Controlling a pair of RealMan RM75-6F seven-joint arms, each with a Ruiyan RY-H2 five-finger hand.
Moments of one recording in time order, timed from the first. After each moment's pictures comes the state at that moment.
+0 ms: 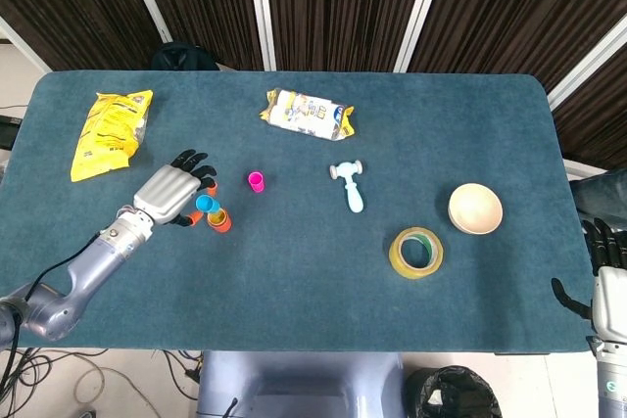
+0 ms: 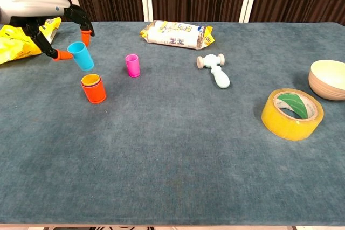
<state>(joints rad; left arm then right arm) -0.85 -1.21 -0.09 -1.52 1.24 0.77 0.11 0.03 -1.16 0.17 -1.65 -1.35 1.54 -0.06</state>
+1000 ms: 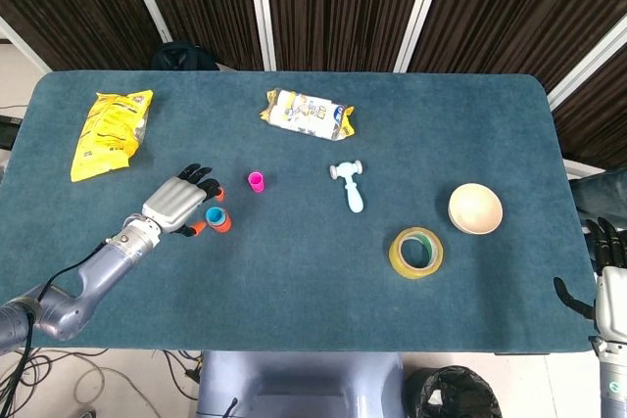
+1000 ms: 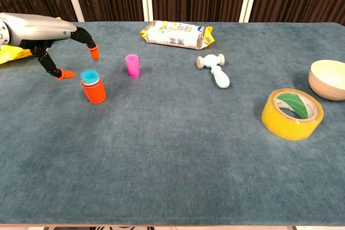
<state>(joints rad) -0.86 -1.26 -0.06 -1.47 1.21 0.71 0.15 0.02 -1.15 0.17 -1.66 -1.34 1.55 -0.05</state>
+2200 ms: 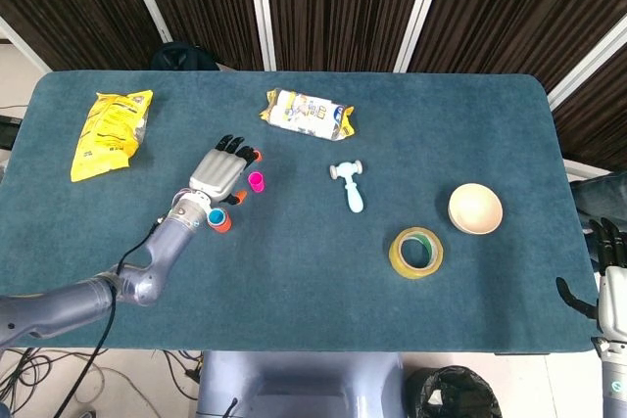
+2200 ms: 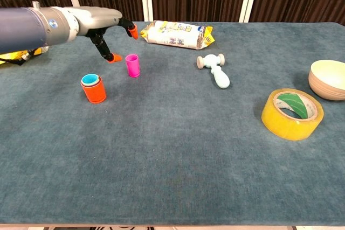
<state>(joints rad) -1.03 -1.57 -0.19 -1.20 0.85 0.73 0.40 0.02 -1.15 0.17 -1.66 -1.33 1.54 -0.04</state>
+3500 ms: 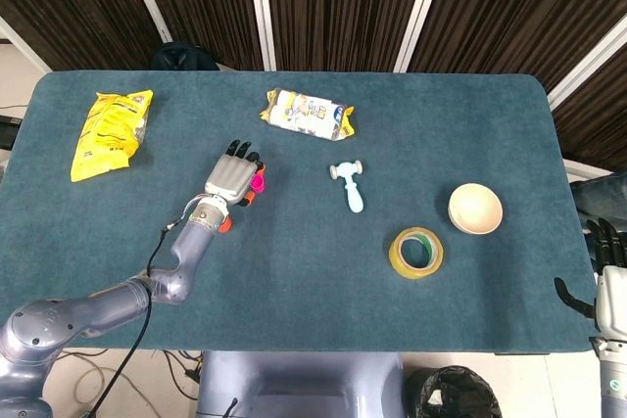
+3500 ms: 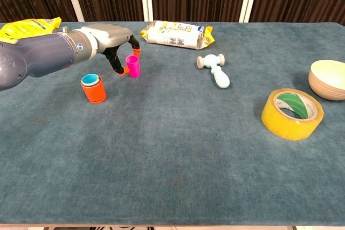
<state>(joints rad) -1.07 -1.77 -0.19 -0.96 0.81 0.73 0.46 0.03 -1.16 0.17 -1.65 -1.32 1.53 -0.03</state>
